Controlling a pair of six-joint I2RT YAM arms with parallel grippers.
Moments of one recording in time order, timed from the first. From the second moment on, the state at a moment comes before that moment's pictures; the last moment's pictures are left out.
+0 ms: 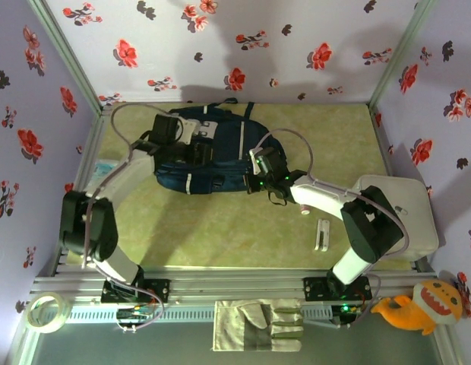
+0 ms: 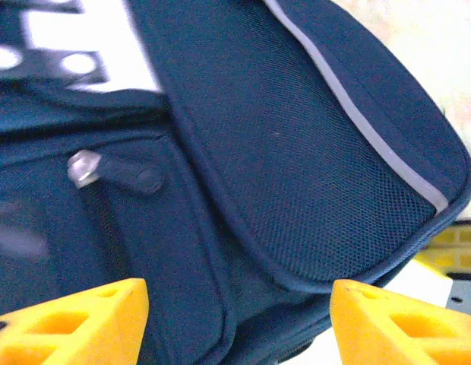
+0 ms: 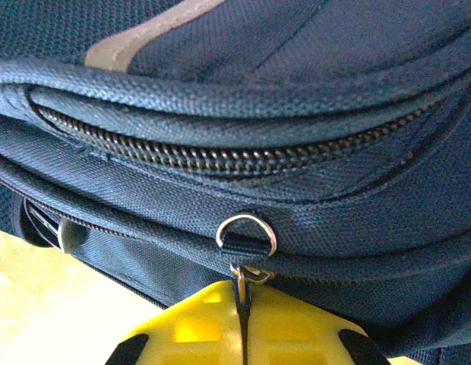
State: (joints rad) left arm -0.36 1.57 1.20 -0.41 0.33 -0.23; right arm 0.67 1.62 0.96 -0.13 -0.06 0.32
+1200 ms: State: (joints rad) left arm -0.54 1.49 0.80 0.00 0.05 -1.40; right arm 0.67 1.62 0.96 -0.10 0.00 0.36
